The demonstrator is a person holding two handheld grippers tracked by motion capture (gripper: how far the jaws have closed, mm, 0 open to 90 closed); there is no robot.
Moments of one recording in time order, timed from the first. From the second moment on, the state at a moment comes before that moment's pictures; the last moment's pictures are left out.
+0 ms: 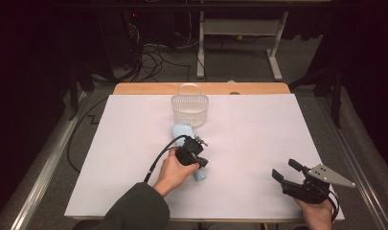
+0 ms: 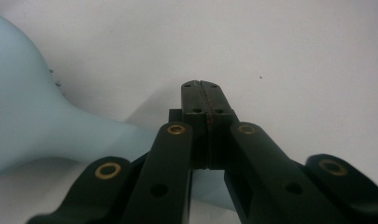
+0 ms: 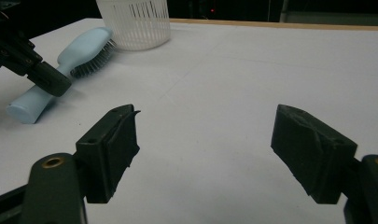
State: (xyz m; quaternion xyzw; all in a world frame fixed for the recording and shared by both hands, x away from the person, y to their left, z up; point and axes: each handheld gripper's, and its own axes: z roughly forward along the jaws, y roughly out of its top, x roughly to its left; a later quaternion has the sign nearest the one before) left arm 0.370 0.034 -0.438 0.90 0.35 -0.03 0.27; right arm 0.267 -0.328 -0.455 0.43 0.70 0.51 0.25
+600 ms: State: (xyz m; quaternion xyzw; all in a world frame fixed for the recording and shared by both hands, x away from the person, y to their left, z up) left arm 0.356 0.052 -0.439 0.90 0.34 -0.02 0.27; right arm 0.267 -0.328 -0.455 0.43 0.70 0.51 0.25
